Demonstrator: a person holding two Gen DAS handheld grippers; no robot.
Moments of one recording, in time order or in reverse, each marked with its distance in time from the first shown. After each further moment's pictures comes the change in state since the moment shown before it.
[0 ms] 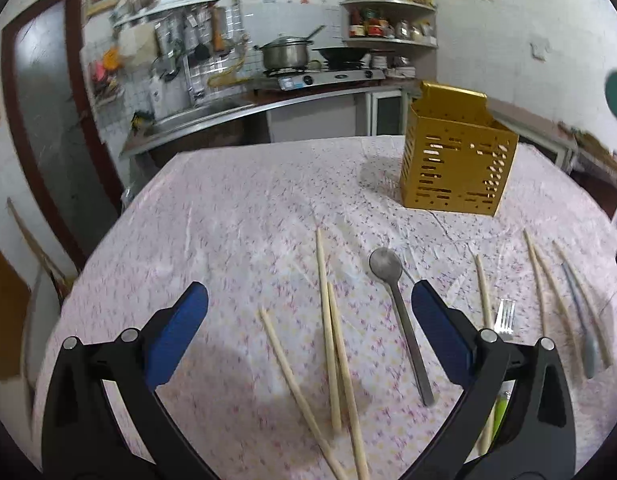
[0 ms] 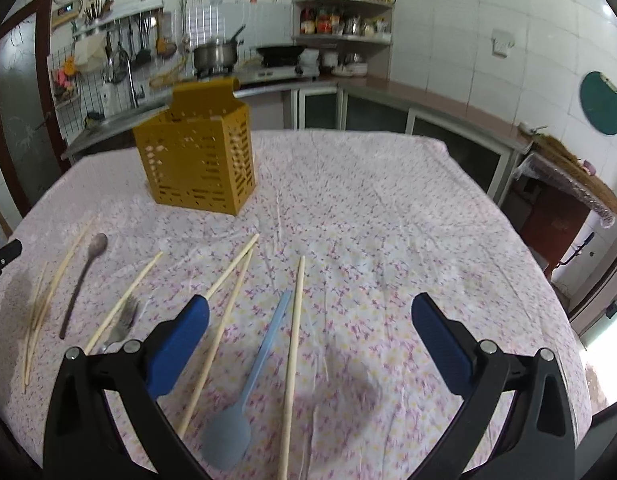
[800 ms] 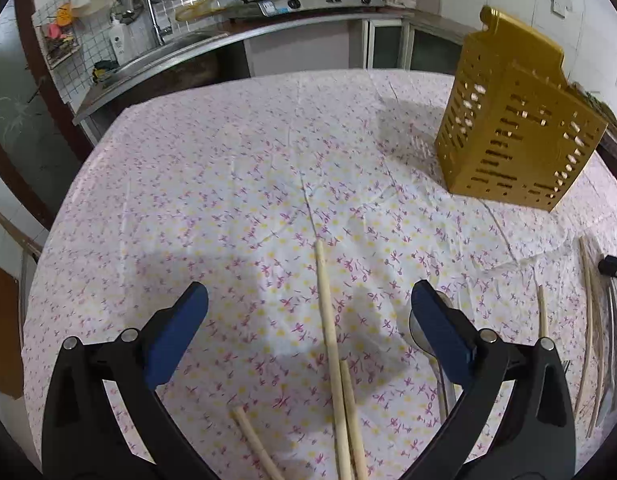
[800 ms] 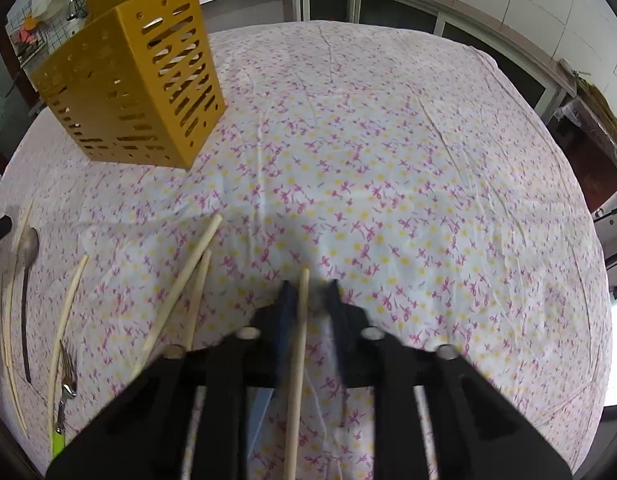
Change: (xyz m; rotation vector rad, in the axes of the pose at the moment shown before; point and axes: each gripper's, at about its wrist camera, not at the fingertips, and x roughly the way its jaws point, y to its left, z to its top) left arm 0.136 0.007 0.049 -0.002 0.298 -0.053; right arm 0.143 0.007 0.034 0.007 0.388 0.026
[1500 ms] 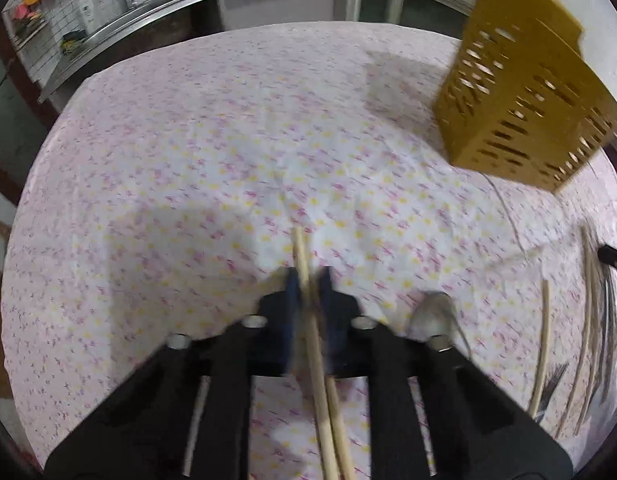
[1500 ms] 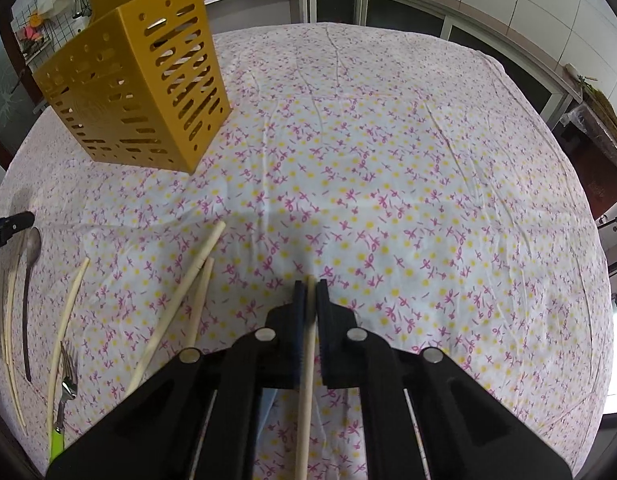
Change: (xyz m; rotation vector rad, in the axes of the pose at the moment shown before) left arm 0.035 0.001 0.017 0.026 0.161 -0.083; right arm 0.003 -0.004 0.007 -0.017 -0.001 0.022
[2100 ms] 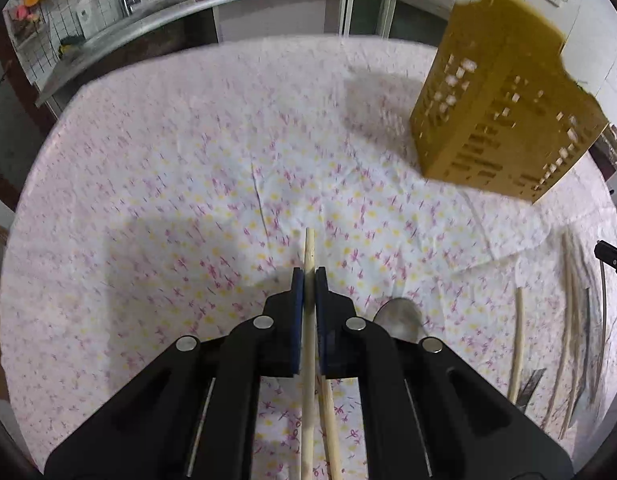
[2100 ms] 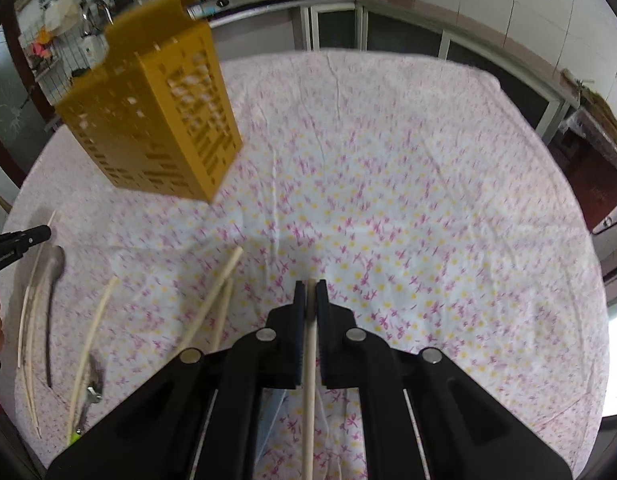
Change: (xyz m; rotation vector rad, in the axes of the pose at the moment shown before) left arm -0.018 -0.006 0.016 -0.019 -0.053 -0.022; right arm -0.035 0.000 0.004 0.012 -0.081 0.037
